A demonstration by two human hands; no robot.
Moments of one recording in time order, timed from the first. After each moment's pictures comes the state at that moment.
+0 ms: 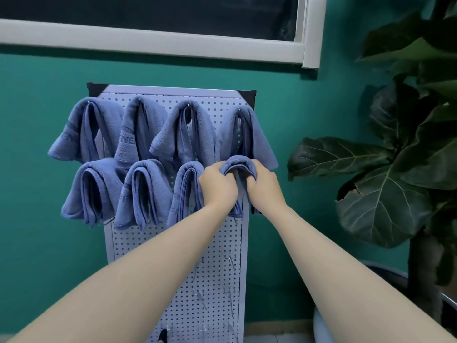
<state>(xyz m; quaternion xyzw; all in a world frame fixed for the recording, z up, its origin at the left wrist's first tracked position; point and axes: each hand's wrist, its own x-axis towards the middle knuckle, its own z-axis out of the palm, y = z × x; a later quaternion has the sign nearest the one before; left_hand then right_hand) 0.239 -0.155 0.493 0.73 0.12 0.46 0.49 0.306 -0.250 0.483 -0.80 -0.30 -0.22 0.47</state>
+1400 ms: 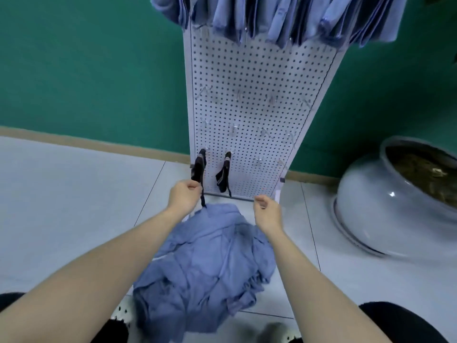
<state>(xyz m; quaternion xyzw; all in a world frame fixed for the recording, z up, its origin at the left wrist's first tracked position) -0.017 -0.013 0.119 0.76 0.38 0.14 0.51 0.087 -0.219 0.087 -0.85 -0.09 0.13 0.50</state>
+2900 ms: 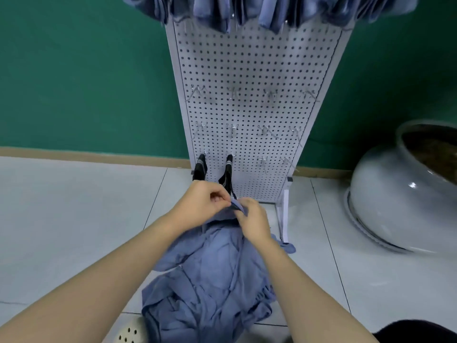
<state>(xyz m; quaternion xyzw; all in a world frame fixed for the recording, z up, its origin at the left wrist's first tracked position) -0.005 -0.023 0.150 0.90 0.06 0.11 0.41 0.091 -0.172 0.043 -0.87 -0.25 0.10 0.42</state>
